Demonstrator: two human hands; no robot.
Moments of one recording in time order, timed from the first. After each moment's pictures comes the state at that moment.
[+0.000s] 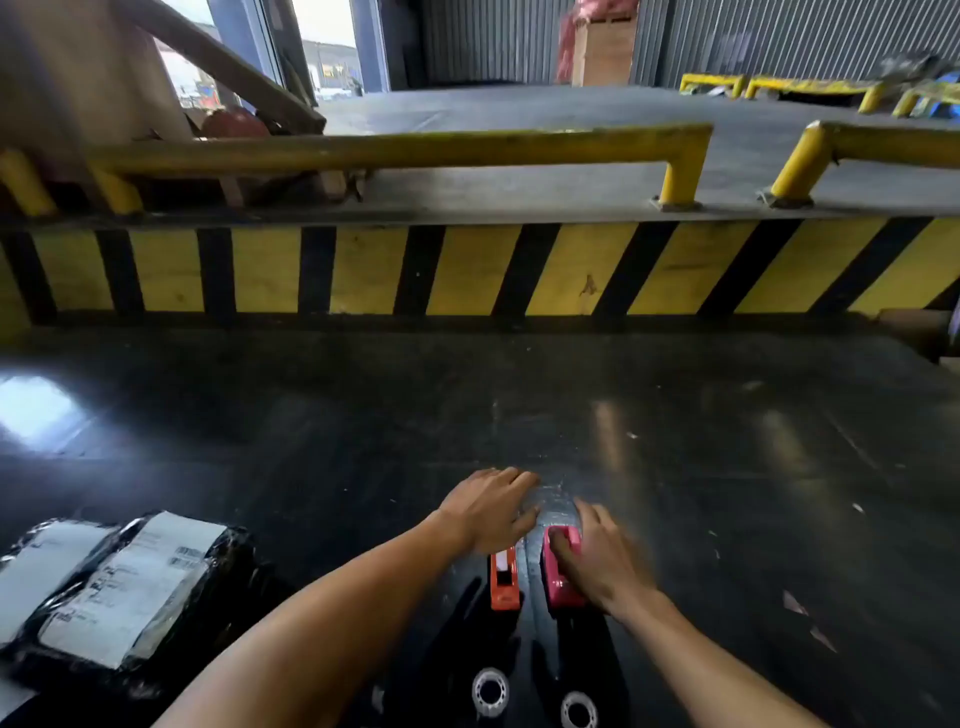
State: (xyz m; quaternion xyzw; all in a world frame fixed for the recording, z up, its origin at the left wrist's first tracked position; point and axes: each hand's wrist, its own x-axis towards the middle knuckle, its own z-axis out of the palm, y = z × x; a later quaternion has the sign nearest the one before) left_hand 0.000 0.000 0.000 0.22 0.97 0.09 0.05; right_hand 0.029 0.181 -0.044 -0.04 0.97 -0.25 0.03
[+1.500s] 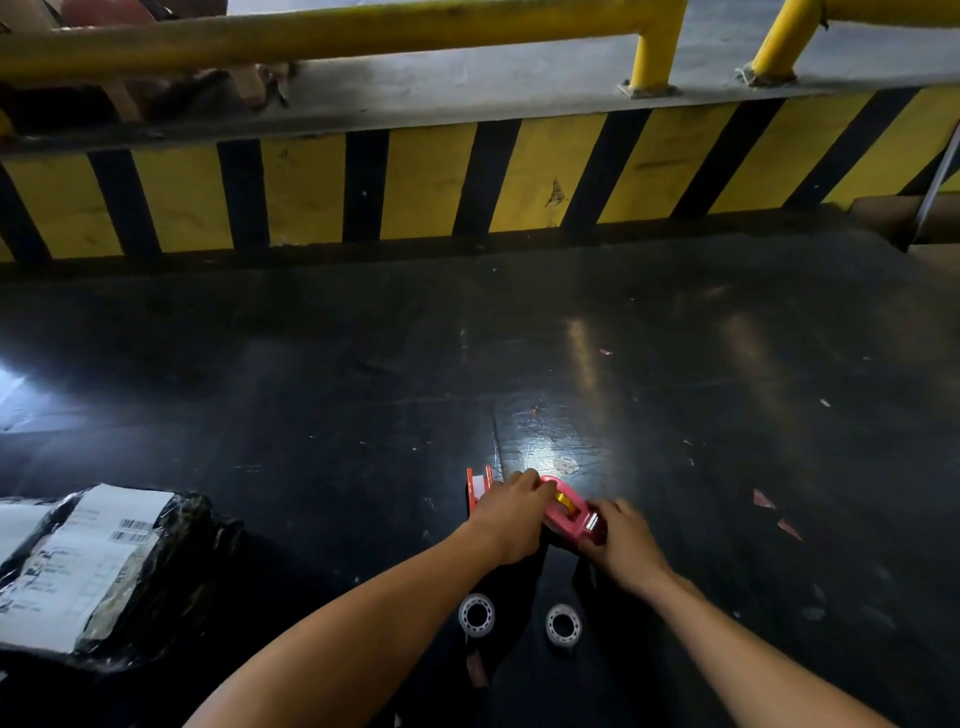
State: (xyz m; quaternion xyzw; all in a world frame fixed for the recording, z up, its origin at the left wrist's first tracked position) left_hand 0.026 0.053 -0.096 0.25 0.96 0.08 0.14; right_hand 0.056 0.238 -0.132 0.03 0.94 -0.31 0.14
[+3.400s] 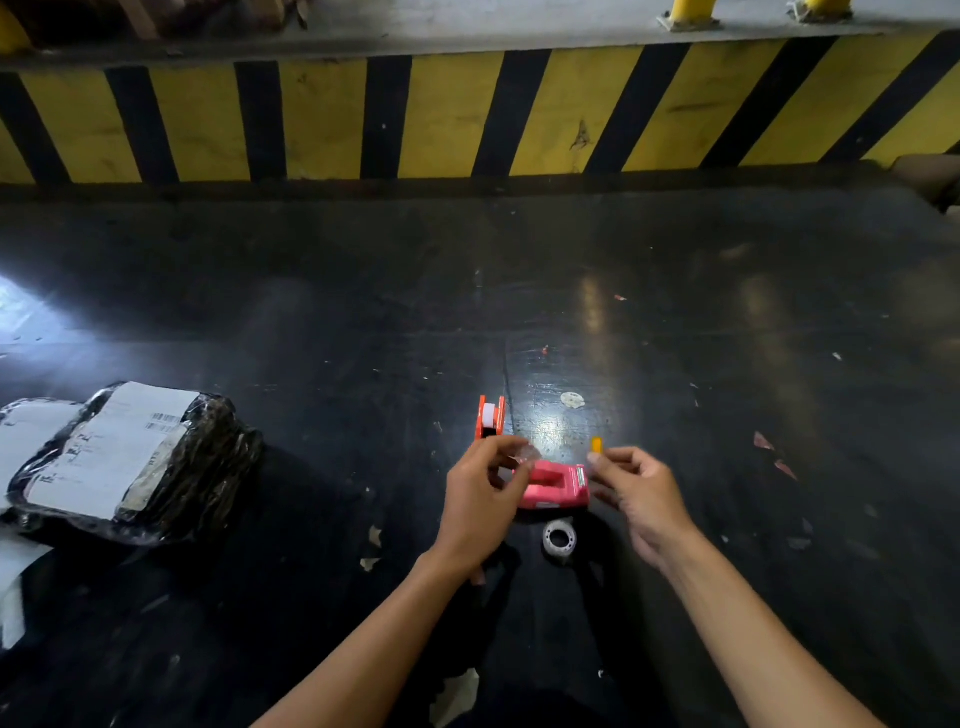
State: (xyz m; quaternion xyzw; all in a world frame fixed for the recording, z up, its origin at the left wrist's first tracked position) left_hand 0.138 0.034 -0.081 -0.01 0.82 0.57 -0.08; right_hand 0.116 0.219 -0.079 0.20 0.63 -0.74 0.09
